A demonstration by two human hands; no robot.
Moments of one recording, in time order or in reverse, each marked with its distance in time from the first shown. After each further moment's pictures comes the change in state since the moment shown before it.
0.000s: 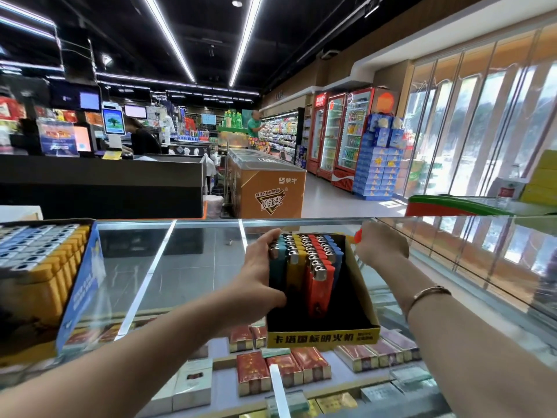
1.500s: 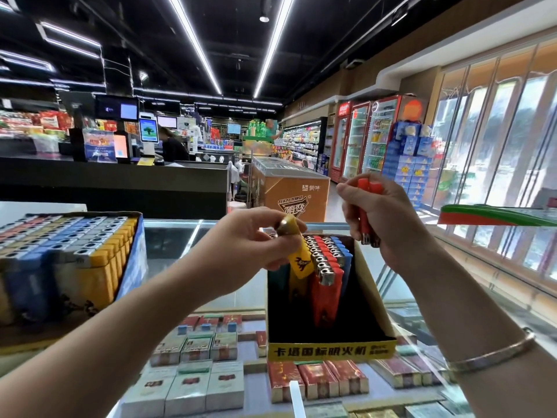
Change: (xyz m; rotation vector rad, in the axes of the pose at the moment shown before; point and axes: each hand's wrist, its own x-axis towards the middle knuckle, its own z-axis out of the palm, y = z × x) left_hand -0.046 0.045 -0.057 0.222 0.106 0.283; right_hand -0.068 -0.076 -0.079 1.553 -0.150 -0.370
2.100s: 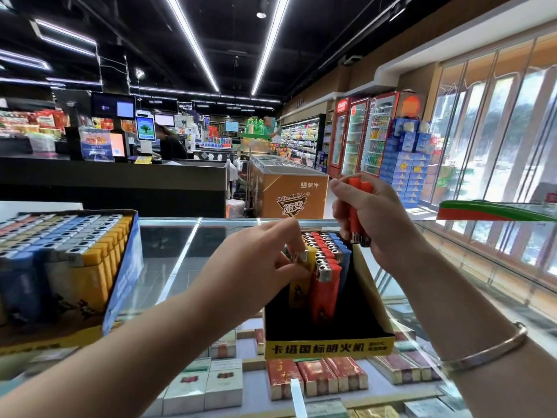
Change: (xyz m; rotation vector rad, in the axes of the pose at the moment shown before) left_hand -0.005 -0.012 0.022 0.666 0.084 0.280; right_hand -0.002 0.003 0.010 0.014 0.021 0.027
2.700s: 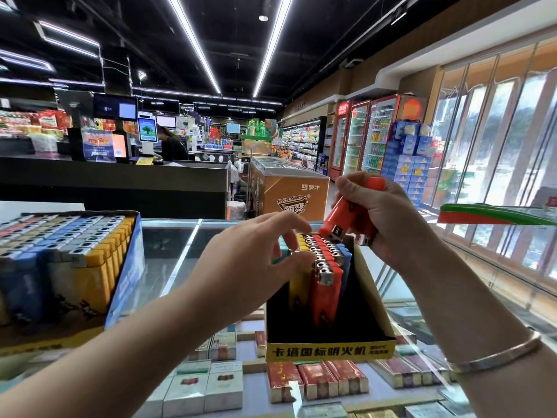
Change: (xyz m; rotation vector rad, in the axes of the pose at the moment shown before) left_hand 0.001 0.005 -0.010 0.022 0.037 -0.020; right_hand -0.001 -0.009 -0.002 0.219 -0.050 0.082
